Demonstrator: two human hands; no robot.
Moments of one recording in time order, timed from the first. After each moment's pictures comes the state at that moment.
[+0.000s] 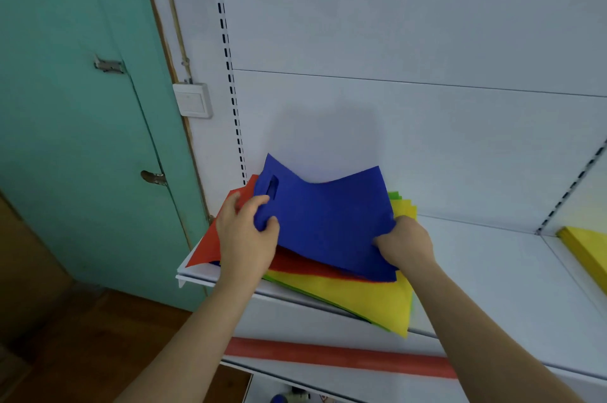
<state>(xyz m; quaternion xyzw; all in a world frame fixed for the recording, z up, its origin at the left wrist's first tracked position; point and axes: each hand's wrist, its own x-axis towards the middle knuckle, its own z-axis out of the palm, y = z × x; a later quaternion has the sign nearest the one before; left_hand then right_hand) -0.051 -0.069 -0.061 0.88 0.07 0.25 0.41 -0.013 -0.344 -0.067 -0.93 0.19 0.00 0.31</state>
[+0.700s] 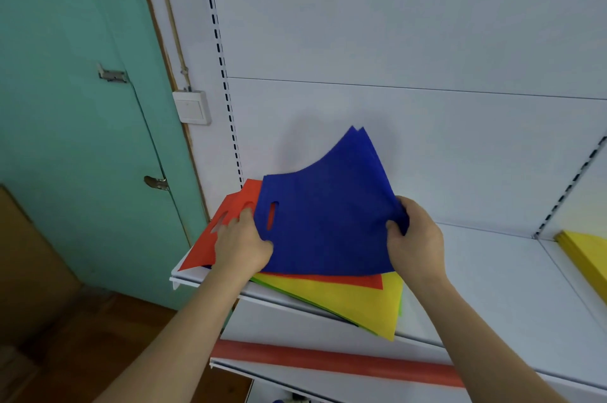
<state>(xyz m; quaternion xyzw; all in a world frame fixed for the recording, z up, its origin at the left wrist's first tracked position) -0.034 -0.068 -0.057 0.96 0.11 0.04 0.26 -0.036 -0.368 -0.065 -0.87 0.05 -0.23 0.43</state>
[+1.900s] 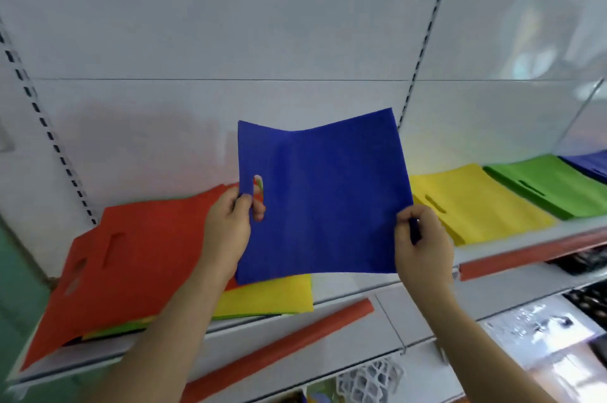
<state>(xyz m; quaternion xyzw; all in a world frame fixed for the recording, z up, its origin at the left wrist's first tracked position) -0.008 -0.197 -0.042 0.73 -0.16 0.05 0.66 -0.182 -0.449 -0.055 -0.80 0.22 -0.44 0.35</state>
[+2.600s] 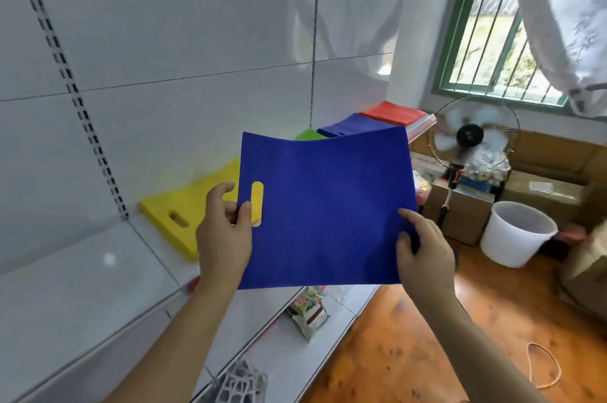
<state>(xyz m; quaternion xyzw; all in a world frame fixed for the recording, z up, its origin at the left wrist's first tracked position) -0.237 -0.623 -0.050 0.72 -0.35 0.06 0.60 -0.524 -0.763 -0.082 -0.73 0.44 -0.49 0.20</state>
